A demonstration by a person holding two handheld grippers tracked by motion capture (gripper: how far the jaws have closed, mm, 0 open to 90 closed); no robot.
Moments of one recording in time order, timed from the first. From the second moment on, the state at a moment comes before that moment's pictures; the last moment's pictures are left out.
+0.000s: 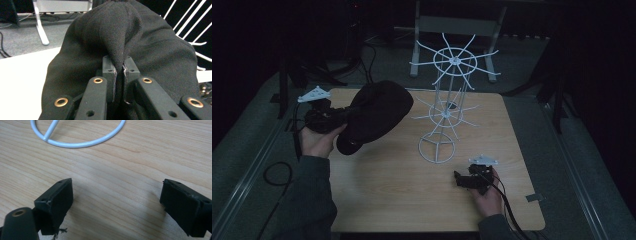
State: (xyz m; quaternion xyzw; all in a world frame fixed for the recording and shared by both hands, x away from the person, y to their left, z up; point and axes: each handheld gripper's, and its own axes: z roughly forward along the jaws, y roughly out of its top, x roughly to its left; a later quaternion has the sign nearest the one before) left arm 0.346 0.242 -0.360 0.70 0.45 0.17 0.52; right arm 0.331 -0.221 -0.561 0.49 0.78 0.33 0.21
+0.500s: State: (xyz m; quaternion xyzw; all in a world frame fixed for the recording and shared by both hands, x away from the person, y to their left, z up) left arm 0.346 0.245 -0.356 0.69 0.44 0.16 0.55; right arm 0.331 -0.221 -0.561 0.49 0.78 0.33 0.21
